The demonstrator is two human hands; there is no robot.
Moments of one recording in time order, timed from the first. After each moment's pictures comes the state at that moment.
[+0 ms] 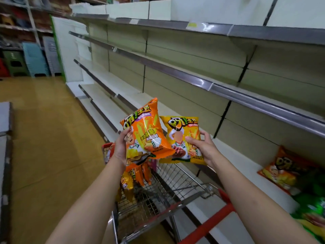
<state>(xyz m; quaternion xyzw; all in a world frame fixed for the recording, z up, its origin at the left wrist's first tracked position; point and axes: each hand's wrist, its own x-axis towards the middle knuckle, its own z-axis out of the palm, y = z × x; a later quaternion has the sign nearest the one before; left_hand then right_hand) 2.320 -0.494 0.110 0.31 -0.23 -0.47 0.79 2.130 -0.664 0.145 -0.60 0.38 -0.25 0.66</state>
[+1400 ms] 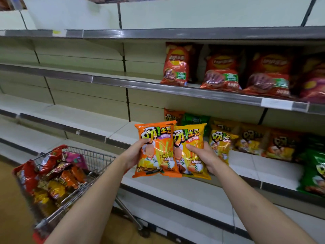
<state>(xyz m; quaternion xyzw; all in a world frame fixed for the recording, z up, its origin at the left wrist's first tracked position) 1.934 -0.531 0.132 0.51 -0.40 -0.61 0.46 1.688 -0.581 0.121 -0.52 0.49 -0.42 0.56</state>
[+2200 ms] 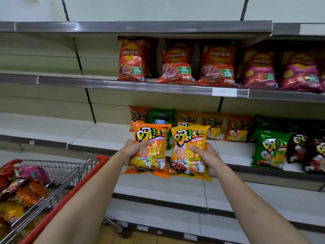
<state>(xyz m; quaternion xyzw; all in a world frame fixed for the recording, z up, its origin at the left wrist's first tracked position) 1.846 -0.589 0.113 0.57 -0.46 -0.57 0.37 1.560 -0.560 0.098 -0.41 0.55 -0.48 0.54</state>
